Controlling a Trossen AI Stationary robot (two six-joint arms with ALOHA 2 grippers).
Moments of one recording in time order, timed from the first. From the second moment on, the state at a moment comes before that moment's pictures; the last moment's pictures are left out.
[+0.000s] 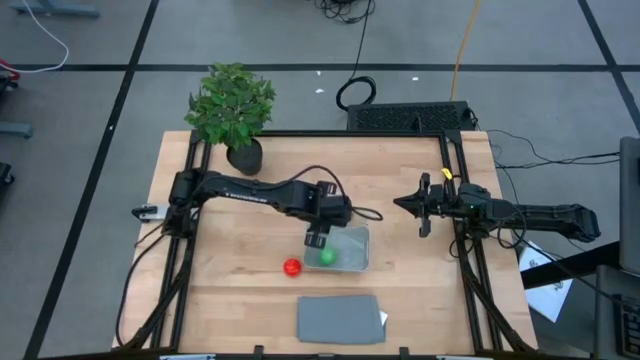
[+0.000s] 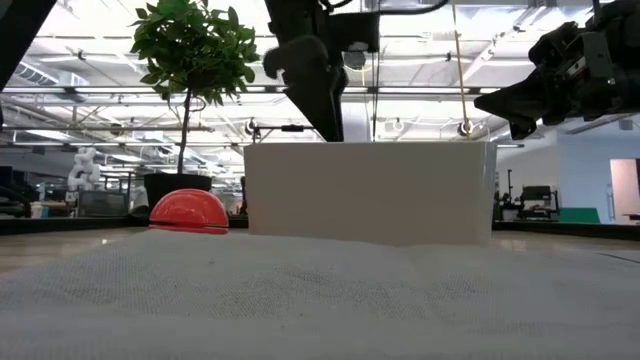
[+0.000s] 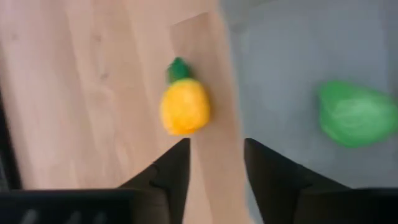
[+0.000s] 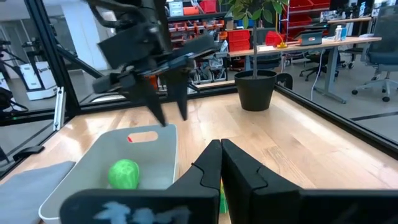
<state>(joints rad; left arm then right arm) -0.05 2.01 1.76 -0.95 -0.20 0.24 -0.16 0.30 0.02 0.26 -0.05 0.11</state>
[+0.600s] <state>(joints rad) -0.02 2.01 1.67 -0.99 -0.20 0.20 -0.16 0.30 0.02 0.26 -0.05 0.11</state>
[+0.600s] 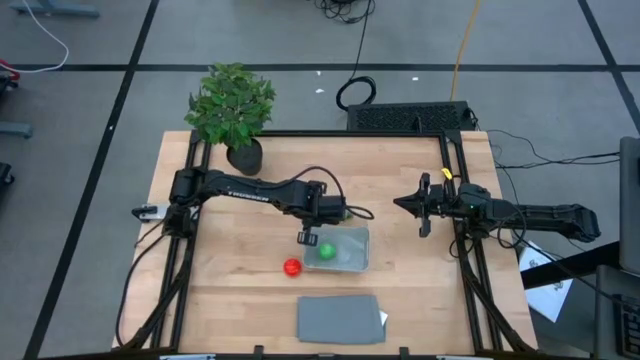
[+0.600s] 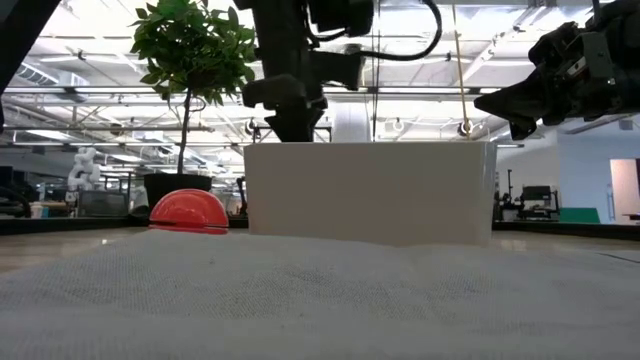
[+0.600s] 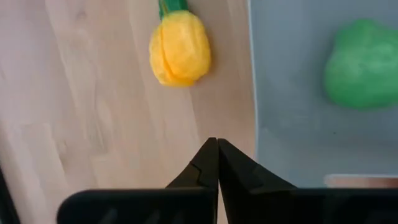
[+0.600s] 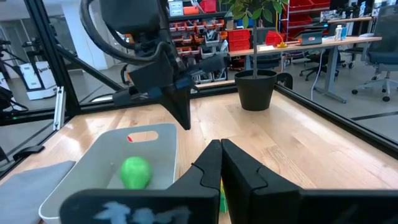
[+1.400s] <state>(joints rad) -0.03 2.02 1.61 -0.98 -0.15 0.16 -0.16 0.30 0.02 0.26 -0.05 0.11</state>
